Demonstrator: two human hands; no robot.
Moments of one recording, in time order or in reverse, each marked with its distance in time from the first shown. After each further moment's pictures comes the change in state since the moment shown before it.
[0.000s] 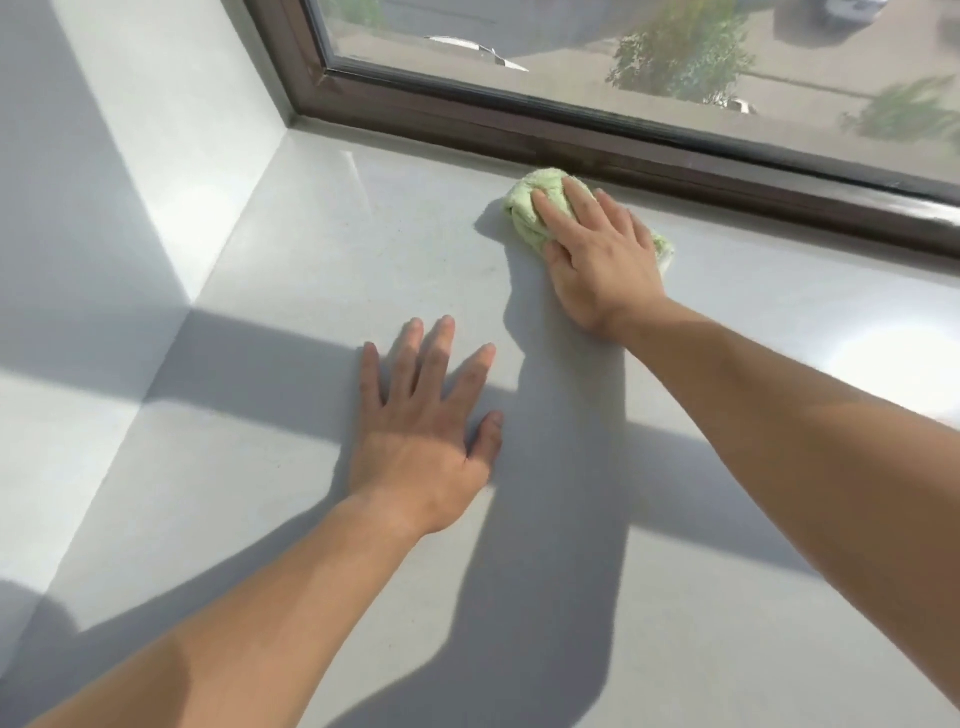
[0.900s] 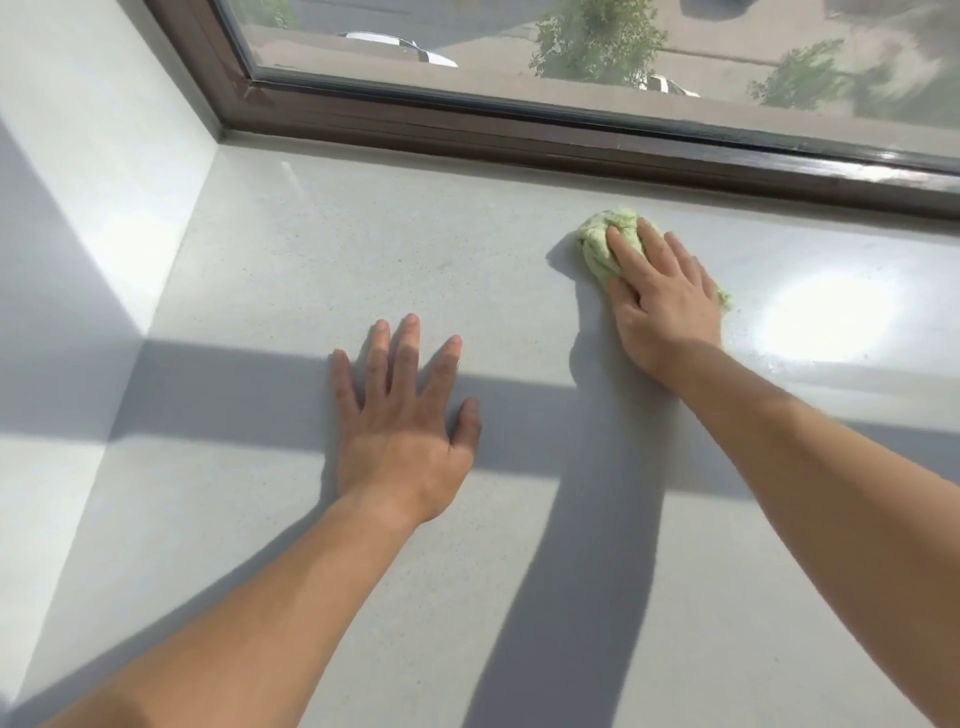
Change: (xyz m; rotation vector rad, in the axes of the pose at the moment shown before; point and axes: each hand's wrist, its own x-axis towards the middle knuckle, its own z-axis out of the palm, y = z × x) left_hand -0.024 -0.001 0.000 -0.013 -0.049 0.007; right_hand -0.114 0.039 -0.011 0.061 0.031 0.362
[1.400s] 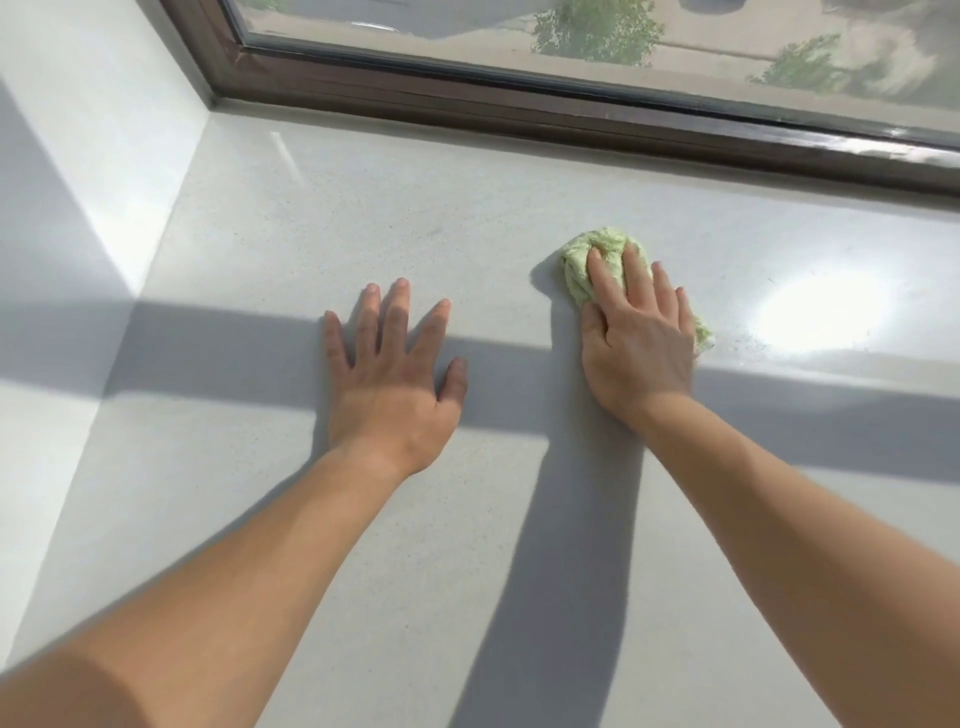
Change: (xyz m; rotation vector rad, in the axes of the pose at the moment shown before) left_hand 0.002 -0.010 -0.005 -0.037 -0.010 0.015; right_hand -0.065 -0.031 0.021 -0.018 0.057 0.069
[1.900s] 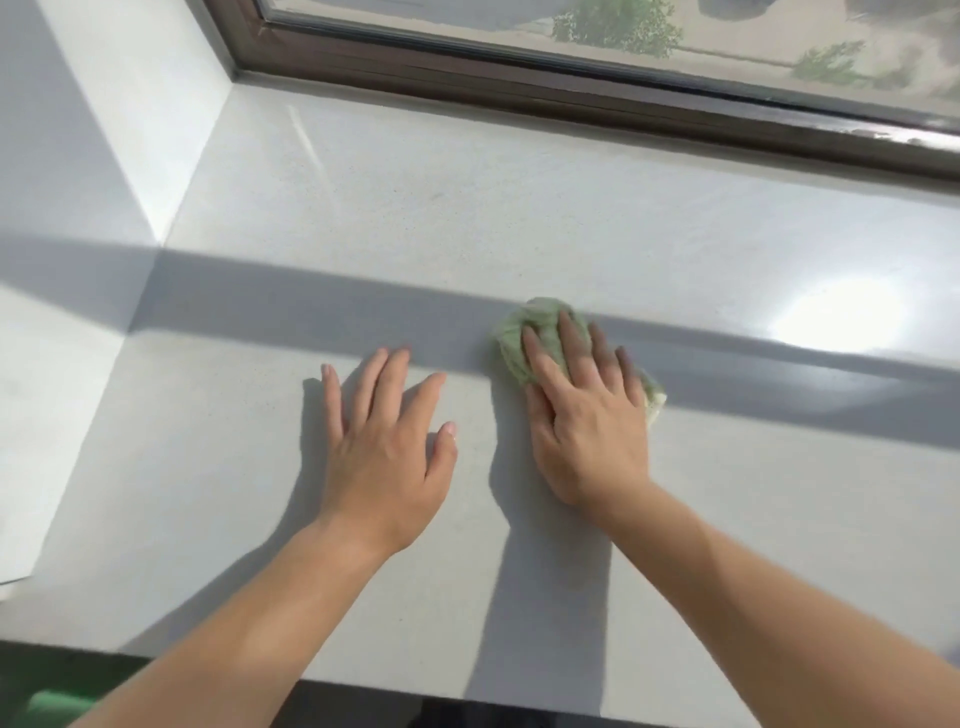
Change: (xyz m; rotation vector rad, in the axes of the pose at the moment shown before) left_hand -0.101 0.014 0.011 -0.190 0.116 0.049; right_hand -0.109 -0.009 0.016 -0.017 0.006 -0.225
